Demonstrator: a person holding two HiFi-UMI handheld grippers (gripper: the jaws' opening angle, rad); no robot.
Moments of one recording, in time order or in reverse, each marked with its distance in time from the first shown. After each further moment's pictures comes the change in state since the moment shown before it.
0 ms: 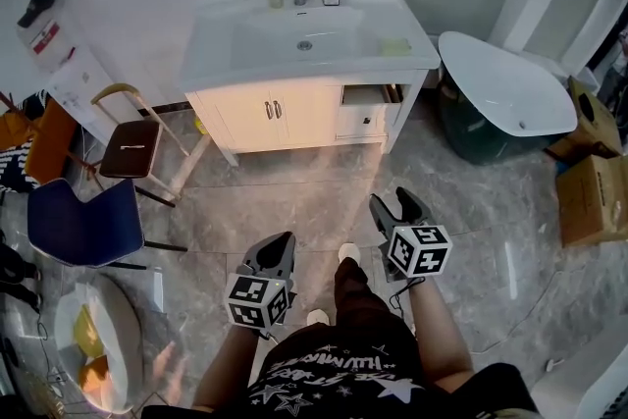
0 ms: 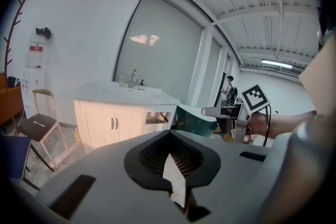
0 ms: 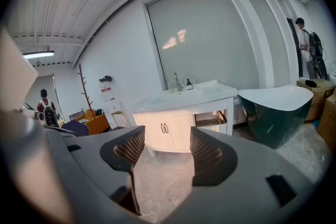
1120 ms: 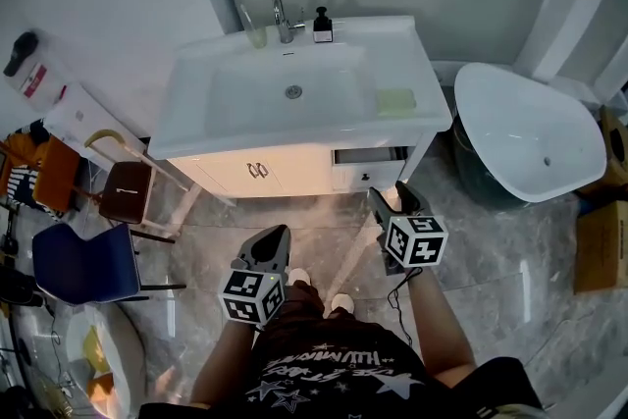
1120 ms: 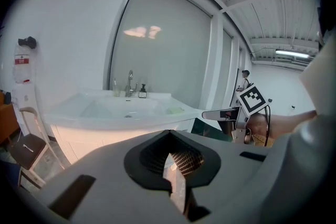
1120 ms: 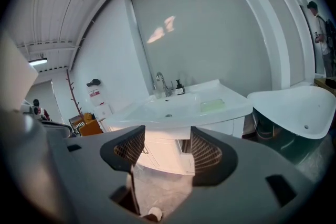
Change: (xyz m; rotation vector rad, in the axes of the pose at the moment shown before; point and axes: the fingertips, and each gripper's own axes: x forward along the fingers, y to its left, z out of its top) left arm 0.277 0.049 0.145 0.046 0.007 0.098; right arm 0.242 -0.182 0.135 0.021 0.043 0.048
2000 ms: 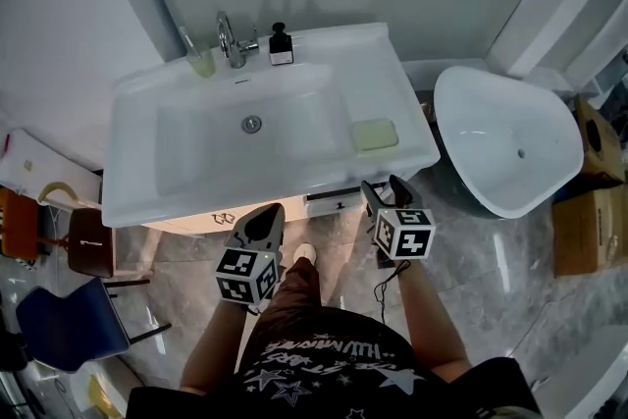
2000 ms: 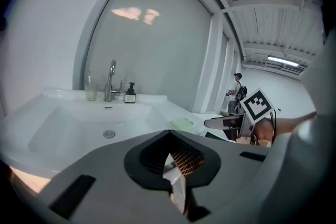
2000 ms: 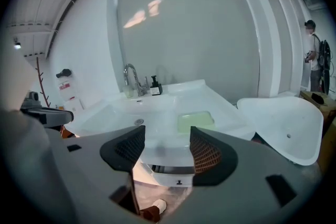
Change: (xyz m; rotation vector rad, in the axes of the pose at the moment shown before) left arm 0.215 0.068 0.083 0.006 0.030 -0.176; right arm 0.143 -0.097 0.064 -0.017 0.076 -0.230
